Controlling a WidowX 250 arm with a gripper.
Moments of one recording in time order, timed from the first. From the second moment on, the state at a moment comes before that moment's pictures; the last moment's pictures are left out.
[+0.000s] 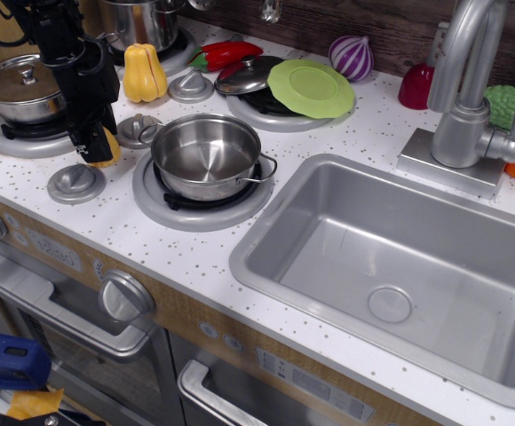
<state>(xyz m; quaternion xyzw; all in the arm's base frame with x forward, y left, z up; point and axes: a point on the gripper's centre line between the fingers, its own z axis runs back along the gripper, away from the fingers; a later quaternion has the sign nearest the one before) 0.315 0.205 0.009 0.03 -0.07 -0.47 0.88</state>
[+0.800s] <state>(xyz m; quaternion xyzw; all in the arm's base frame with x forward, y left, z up) 0.329 0.169 0.085 0.04 0.01 -0.45 0.89</state>
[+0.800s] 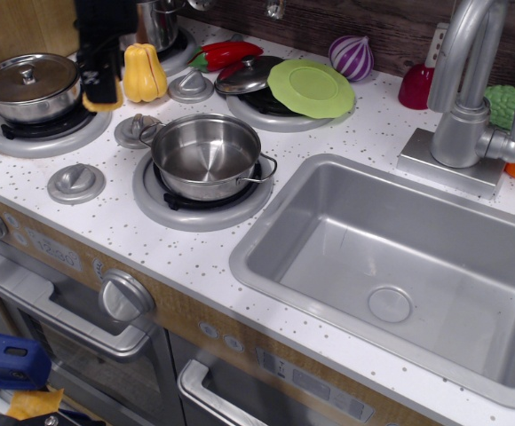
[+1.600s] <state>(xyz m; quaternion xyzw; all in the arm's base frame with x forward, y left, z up) 0.341 0.064 0.056 0.03 -0.04 -0.40 0.92</state>
